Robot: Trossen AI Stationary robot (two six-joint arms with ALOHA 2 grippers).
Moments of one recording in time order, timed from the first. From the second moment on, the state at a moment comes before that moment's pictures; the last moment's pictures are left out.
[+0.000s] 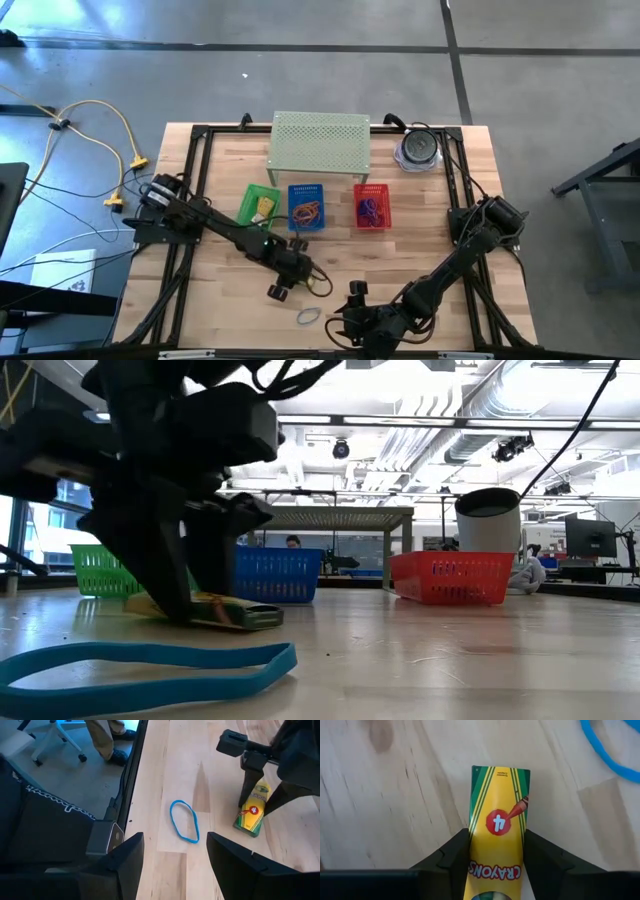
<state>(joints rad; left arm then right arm) -0.39 1.83 1.06 -0.30 0.02 -0.04 0.75 1.92 1.43 -0.29 0.47 0.50</state>
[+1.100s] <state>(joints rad) -0.39 1.28 1.06 -0.86 -0.19 -0.73 0.76 1.92 1.43 -0.28 0.44 0.50</state>
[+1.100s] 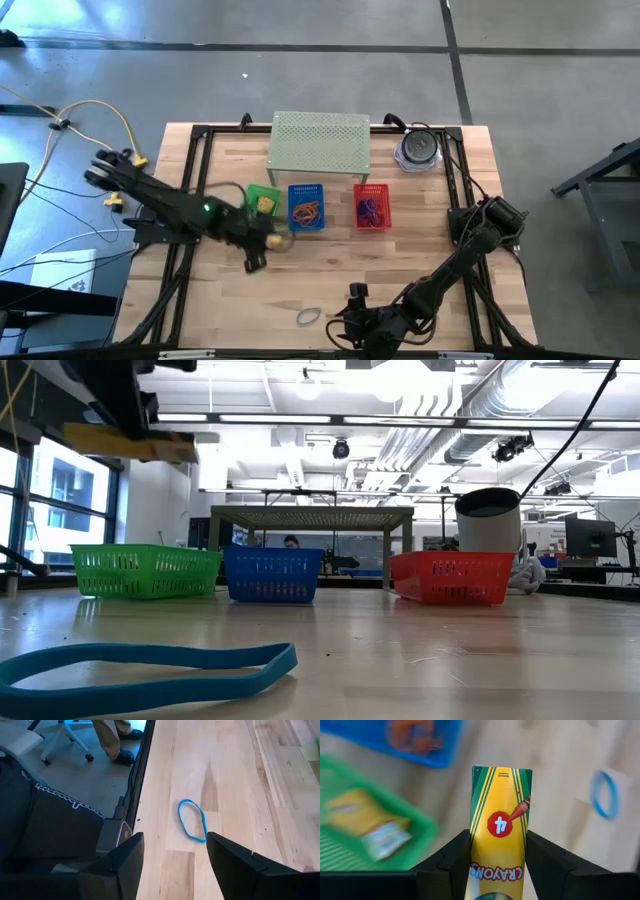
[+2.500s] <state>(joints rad) 0.08 1.29 0.82 -0.82 -0.17 -0.90 0.76 1.92 1.43 -0.27 0.44 0.49</state>
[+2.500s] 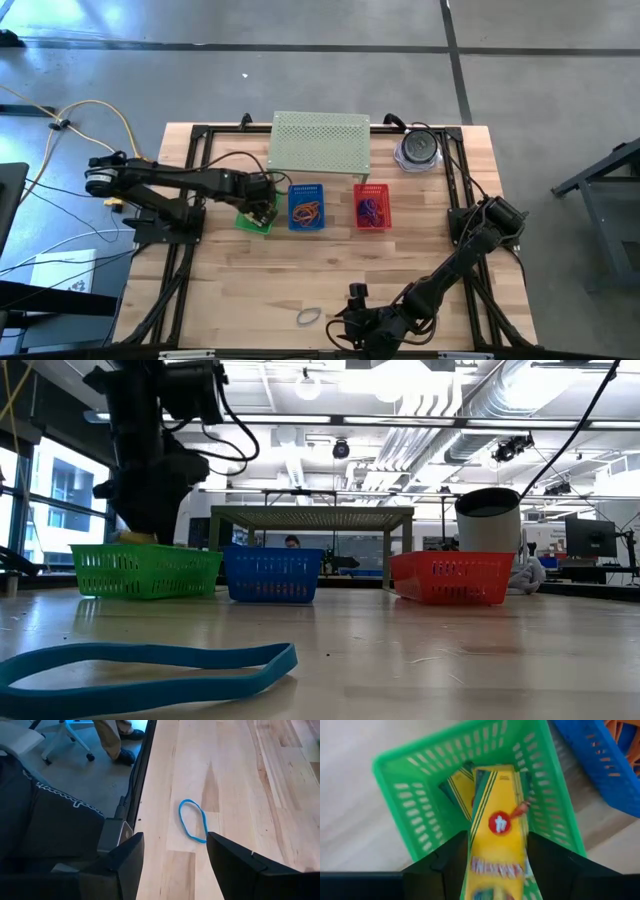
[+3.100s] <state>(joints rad) 0.19 1.17 0.92 -0.80 0.16 -0.75 0.76 1.92 1.43 -0.28 0.44 0.44</state>
